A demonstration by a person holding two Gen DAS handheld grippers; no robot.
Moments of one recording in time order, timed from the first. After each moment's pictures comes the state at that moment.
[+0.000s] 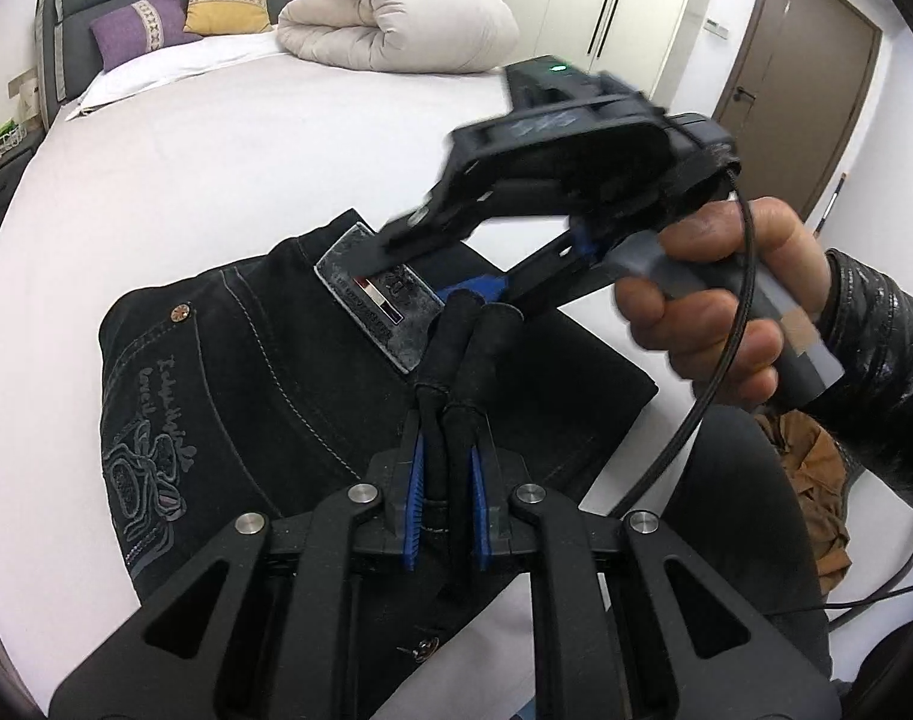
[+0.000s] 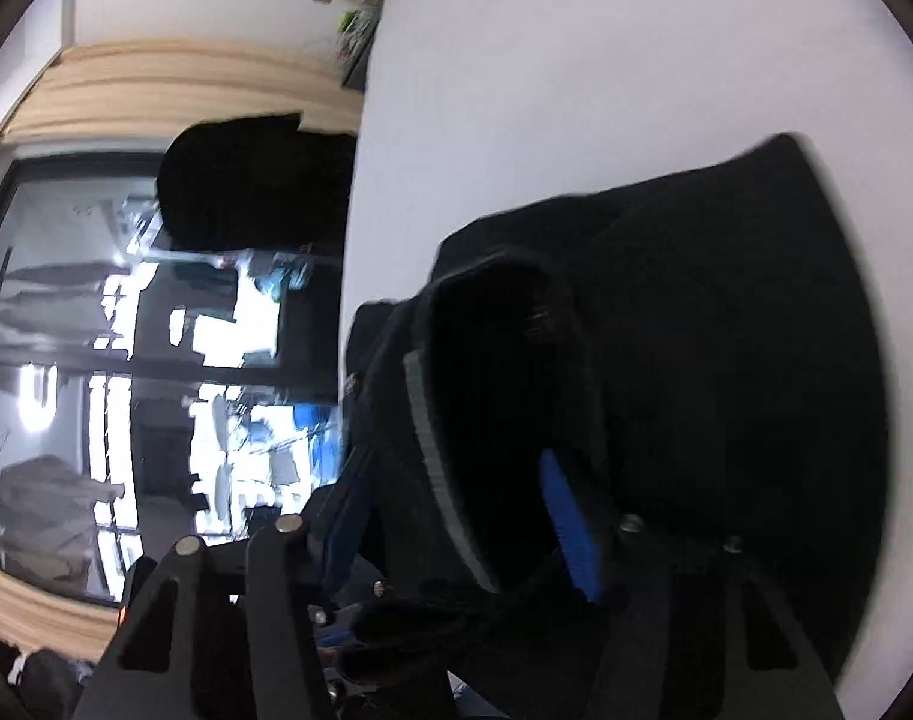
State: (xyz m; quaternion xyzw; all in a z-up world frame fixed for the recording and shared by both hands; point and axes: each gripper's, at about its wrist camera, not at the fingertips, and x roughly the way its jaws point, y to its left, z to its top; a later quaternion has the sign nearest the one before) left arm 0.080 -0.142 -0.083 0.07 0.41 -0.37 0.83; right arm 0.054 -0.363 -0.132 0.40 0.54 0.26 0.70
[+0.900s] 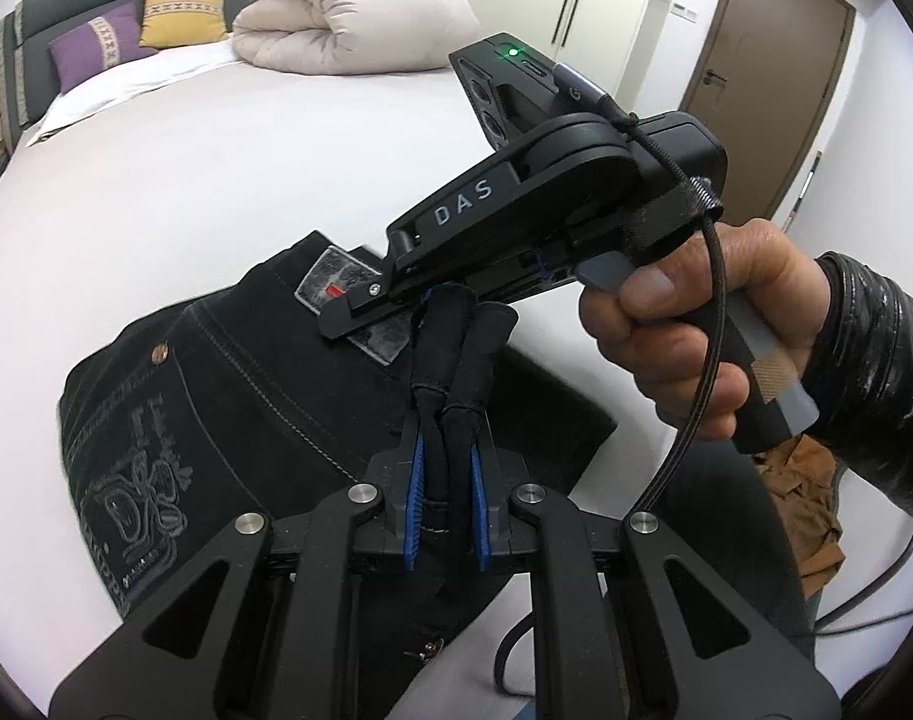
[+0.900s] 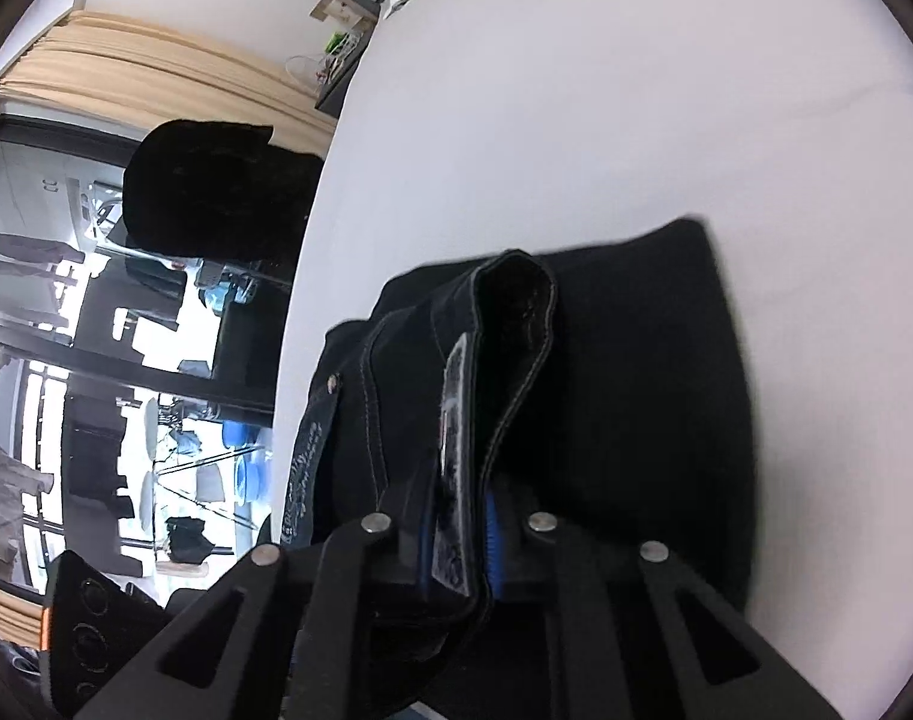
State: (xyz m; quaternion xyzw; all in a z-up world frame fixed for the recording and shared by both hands) left arm 0.089 -0.155 -0.090 0.09 0.41 -0.41 0.81; right arm 0.061 -0.389 -0.121 0.32 0.54 0.21 0.76
